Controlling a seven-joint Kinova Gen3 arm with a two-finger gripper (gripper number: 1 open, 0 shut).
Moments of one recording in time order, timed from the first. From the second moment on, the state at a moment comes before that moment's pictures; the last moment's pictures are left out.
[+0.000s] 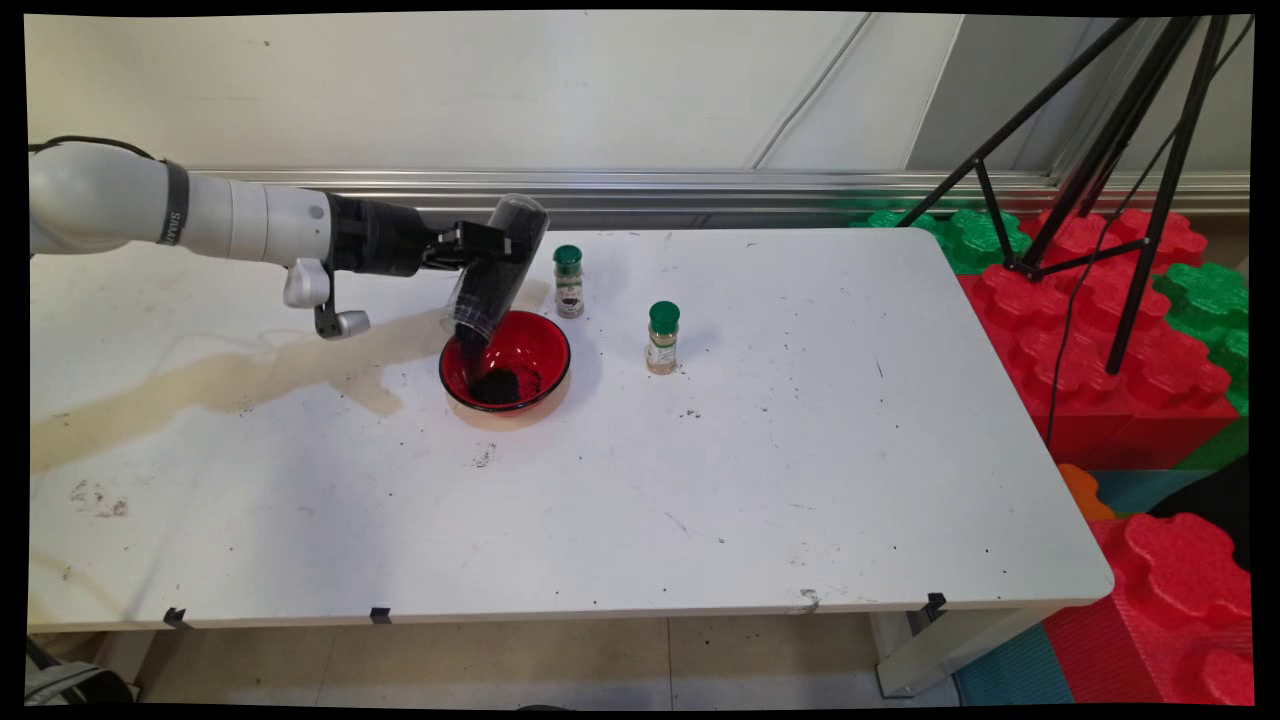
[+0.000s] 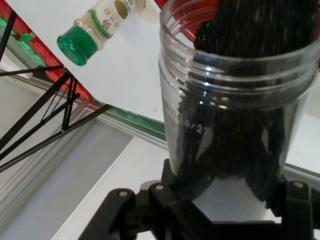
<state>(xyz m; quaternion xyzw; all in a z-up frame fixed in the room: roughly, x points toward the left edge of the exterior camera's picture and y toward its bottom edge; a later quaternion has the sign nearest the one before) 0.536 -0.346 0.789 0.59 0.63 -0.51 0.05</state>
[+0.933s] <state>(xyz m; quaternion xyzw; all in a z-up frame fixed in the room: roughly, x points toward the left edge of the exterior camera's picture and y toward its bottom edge) 0.533 -0.347 0.788 0.60 0.61 -0.51 0.06</state>
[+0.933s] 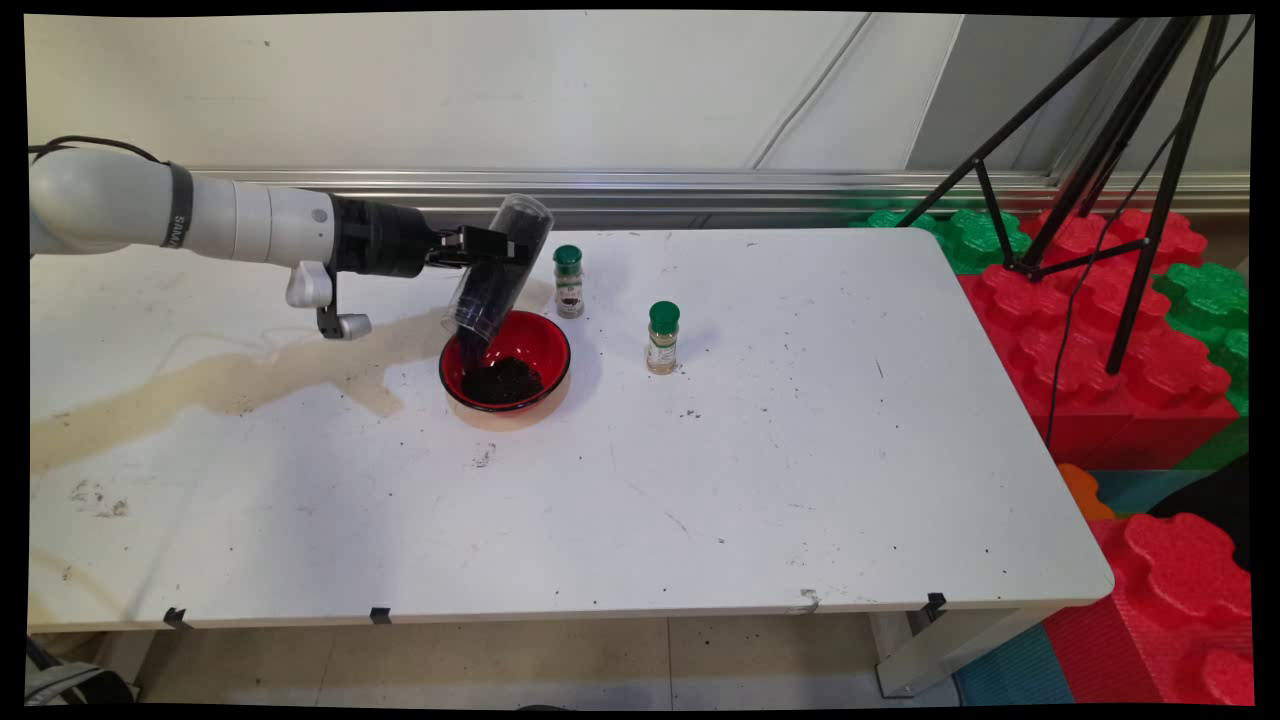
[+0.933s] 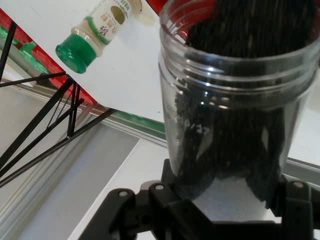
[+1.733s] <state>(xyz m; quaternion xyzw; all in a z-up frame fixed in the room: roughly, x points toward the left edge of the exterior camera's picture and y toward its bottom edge) 0.530 -0.352 0.786 0.62 0.60 -0.51 0.08</state>
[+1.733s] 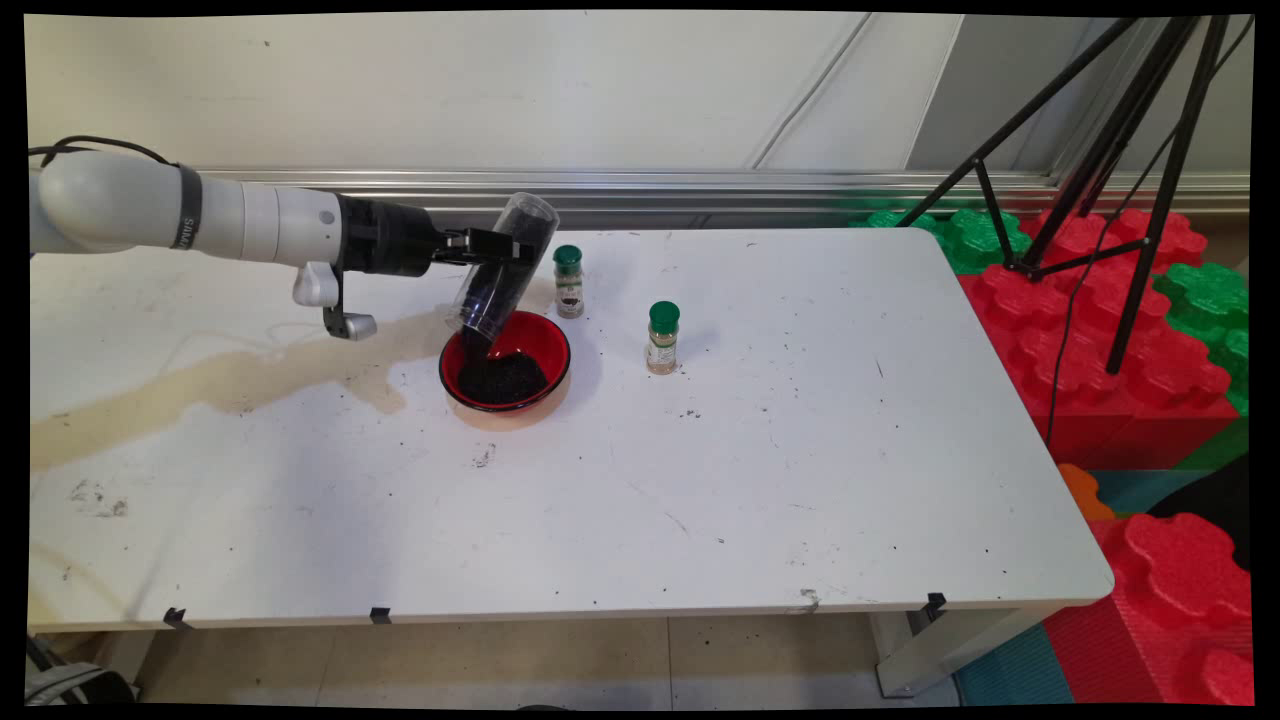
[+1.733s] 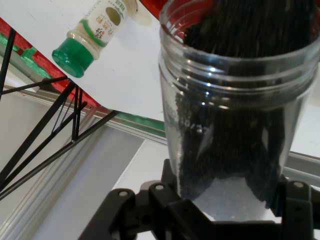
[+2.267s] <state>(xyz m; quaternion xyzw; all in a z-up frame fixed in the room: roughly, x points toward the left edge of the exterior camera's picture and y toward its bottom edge) 0.526 -0.352 0.787 0.62 0.60 -0.51 0.07</state>
